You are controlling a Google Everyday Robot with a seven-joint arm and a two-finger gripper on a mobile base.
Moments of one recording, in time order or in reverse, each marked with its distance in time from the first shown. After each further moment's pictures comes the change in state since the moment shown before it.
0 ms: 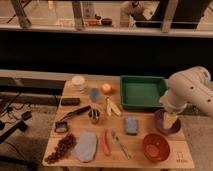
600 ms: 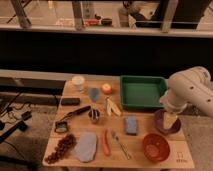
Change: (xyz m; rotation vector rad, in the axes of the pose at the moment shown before) arm 0.000 0.000 0.000 0.000 0.000 0.000
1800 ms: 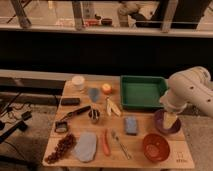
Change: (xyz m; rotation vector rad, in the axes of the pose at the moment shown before) arm 0.000 0.000 0.000 0.000 0.000 0.000
